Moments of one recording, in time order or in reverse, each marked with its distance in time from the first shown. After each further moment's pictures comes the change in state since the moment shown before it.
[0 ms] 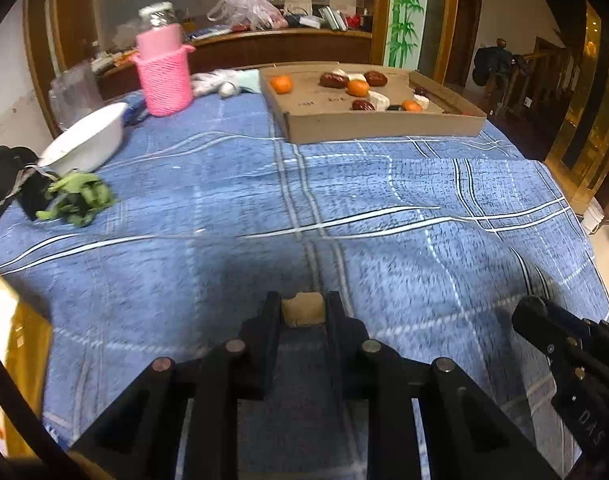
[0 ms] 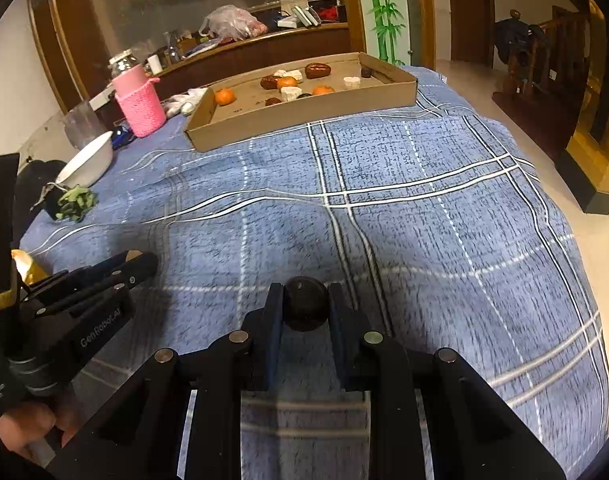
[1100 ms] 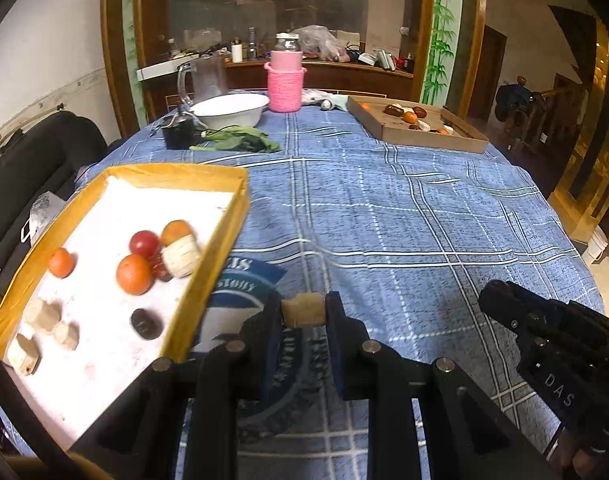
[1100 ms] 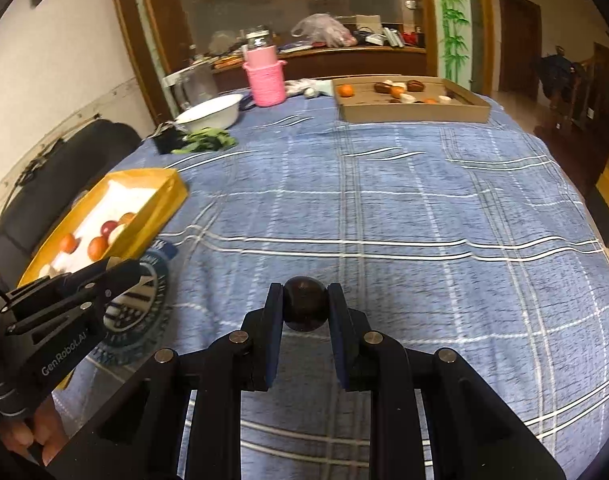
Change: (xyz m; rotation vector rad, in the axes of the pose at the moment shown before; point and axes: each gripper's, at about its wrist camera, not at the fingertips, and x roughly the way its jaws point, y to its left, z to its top) left arm -0.149 0.108 -0.117 -0.108 -0.086 0.056; right arm -0.088 0.133 -0.098 -0.153 -0.039 0.121
